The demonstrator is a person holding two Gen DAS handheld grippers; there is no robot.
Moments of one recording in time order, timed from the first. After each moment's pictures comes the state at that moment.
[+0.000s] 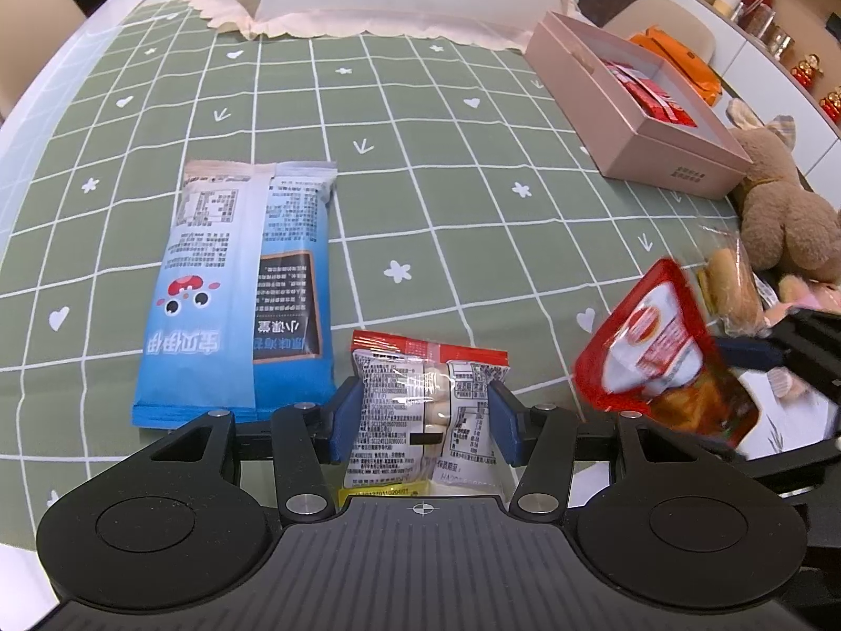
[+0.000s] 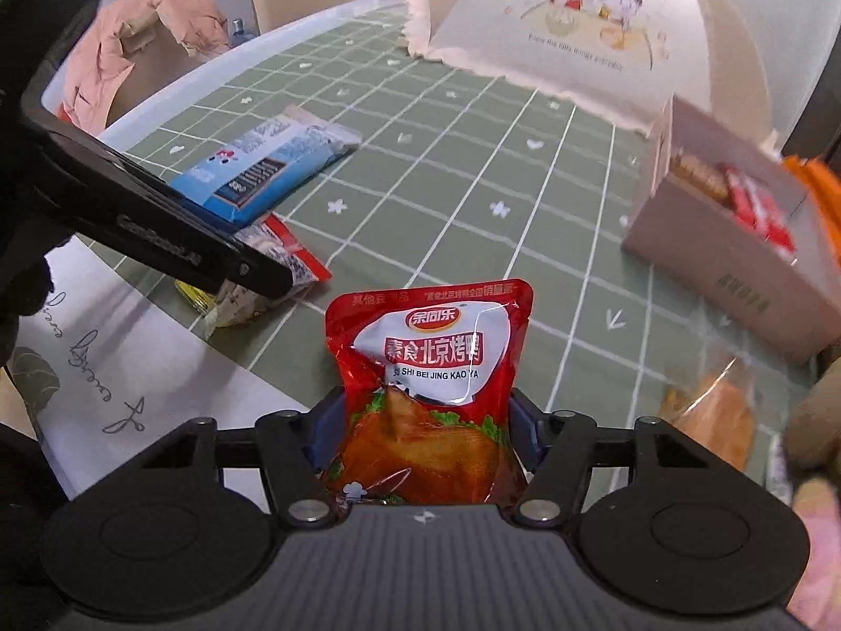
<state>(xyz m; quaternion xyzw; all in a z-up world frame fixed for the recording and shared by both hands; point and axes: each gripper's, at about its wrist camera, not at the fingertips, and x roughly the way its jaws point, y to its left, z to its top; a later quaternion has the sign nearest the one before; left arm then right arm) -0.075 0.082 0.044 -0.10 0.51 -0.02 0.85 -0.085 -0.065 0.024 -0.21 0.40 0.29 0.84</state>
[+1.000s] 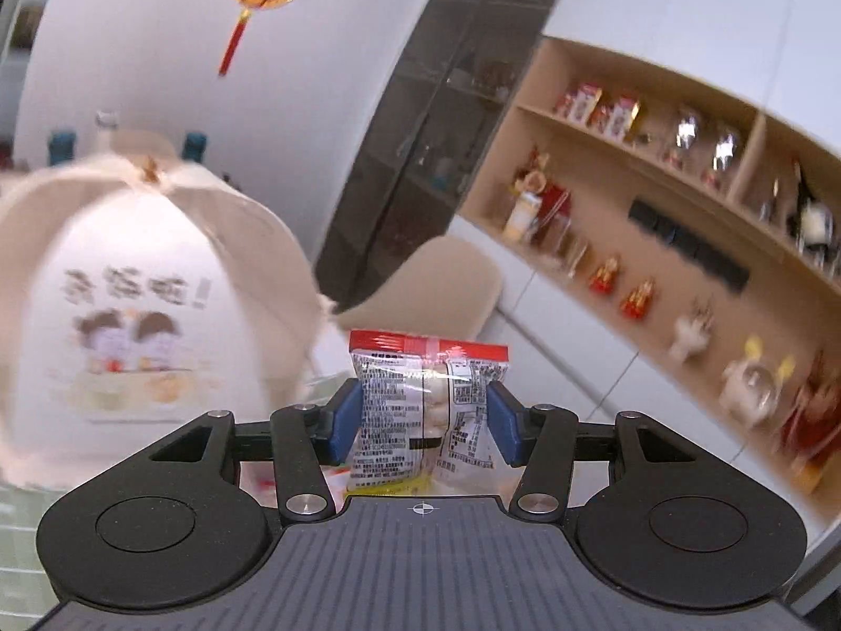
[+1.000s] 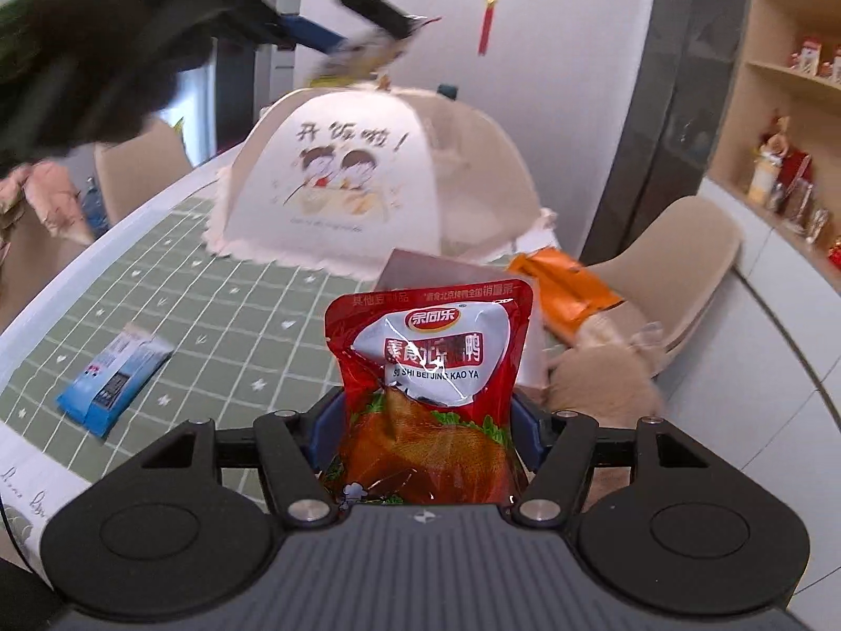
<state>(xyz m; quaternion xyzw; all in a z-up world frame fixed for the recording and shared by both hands) 0.106 -0.031 0.290 -0.16 0.26 -0.20 0.93 -0.081 -0.208 0.156 -0.11 0.29 0.14 0.94</state>
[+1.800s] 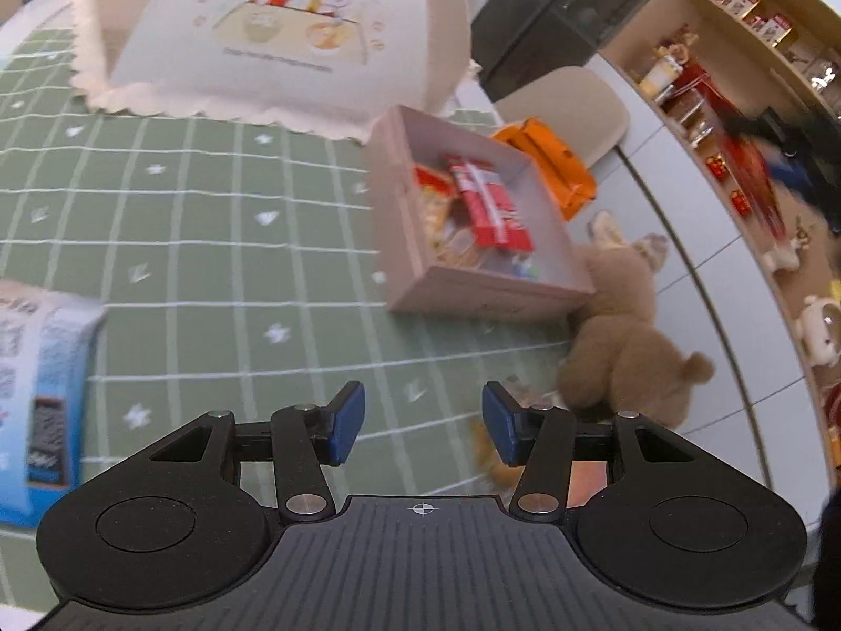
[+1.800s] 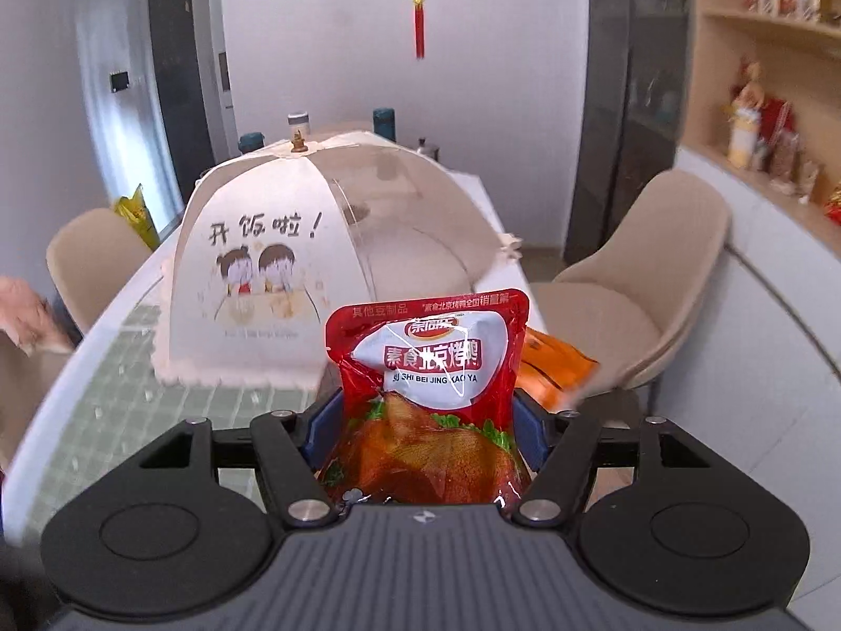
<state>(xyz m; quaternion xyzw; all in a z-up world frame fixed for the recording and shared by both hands) -0.004 0.016 0.109 -0.22 0.46 -0.10 0.86 0.102 -0.219 0.229 -0.01 0.34 0.12 0.93</state>
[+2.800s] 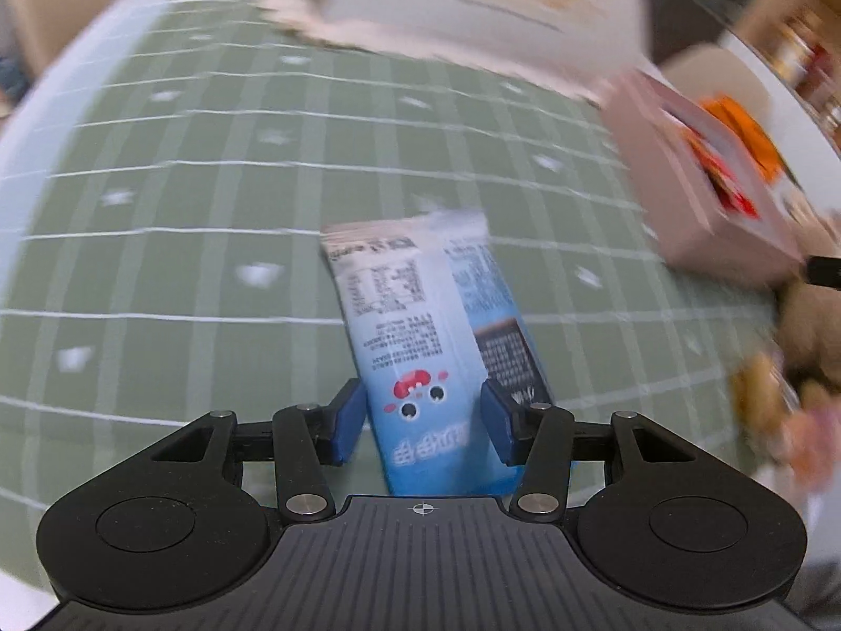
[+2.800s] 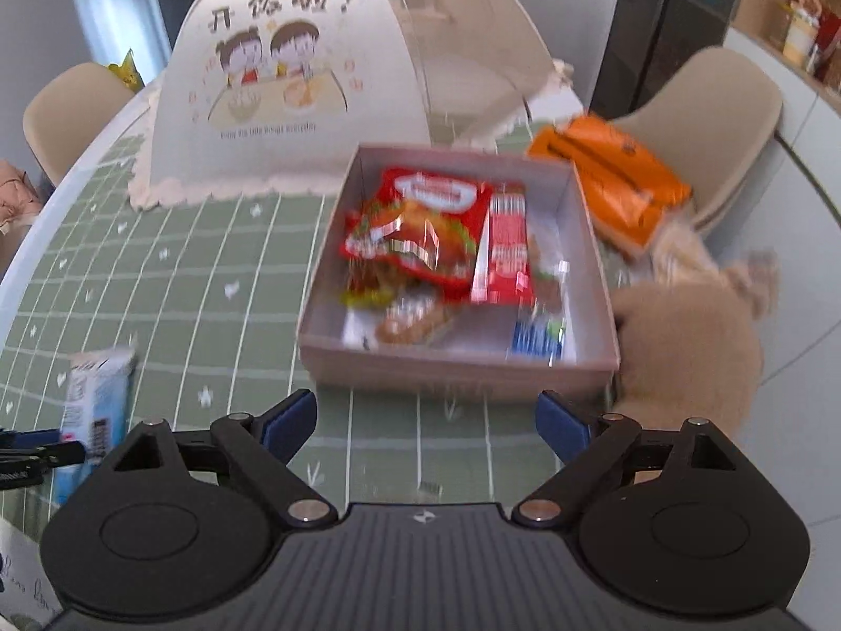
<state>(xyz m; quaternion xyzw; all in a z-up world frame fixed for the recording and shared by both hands) -0.028 0.106 0.045 -0.16 0.51 0.02 0.85 0.061 -0.164 0.085 -0.06 0.47 0.12 0.87</state>
